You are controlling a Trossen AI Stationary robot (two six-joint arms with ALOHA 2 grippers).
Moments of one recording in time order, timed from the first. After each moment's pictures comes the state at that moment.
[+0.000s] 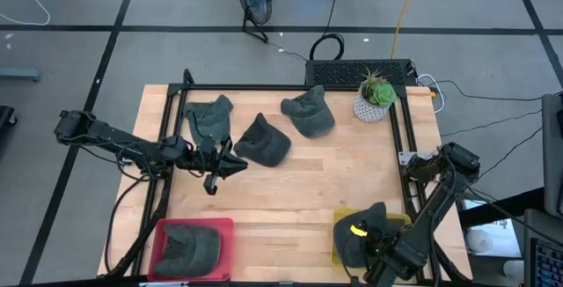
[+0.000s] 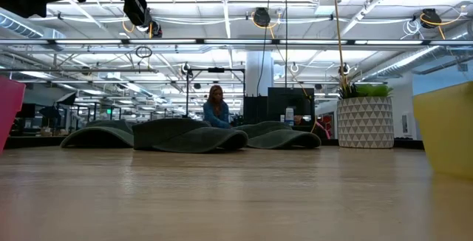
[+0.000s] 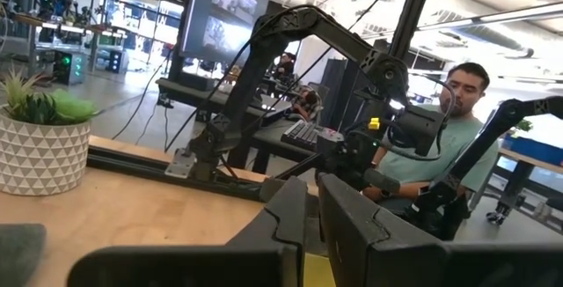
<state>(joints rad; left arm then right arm) -0.19 1.00 0.35 0.83 -0.04 -0.28 0.94 1.79 1.48 -1.31 0.15 2.22</state>
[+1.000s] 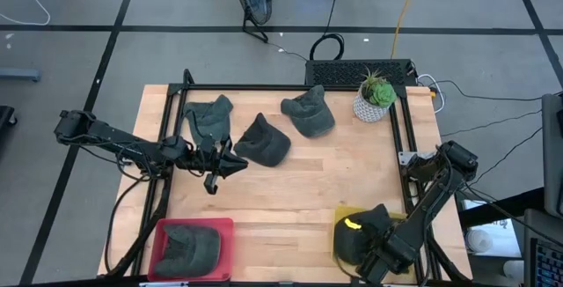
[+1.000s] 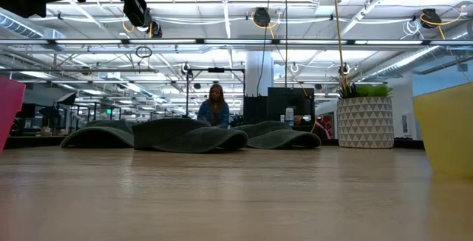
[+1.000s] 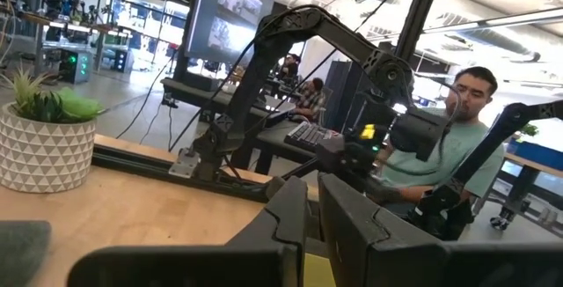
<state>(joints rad) -0.19 1.00 0.35 0.84 -0.05 -0.29 0.89 1.78 1.48 -1.36 -0.04 2.13</state>
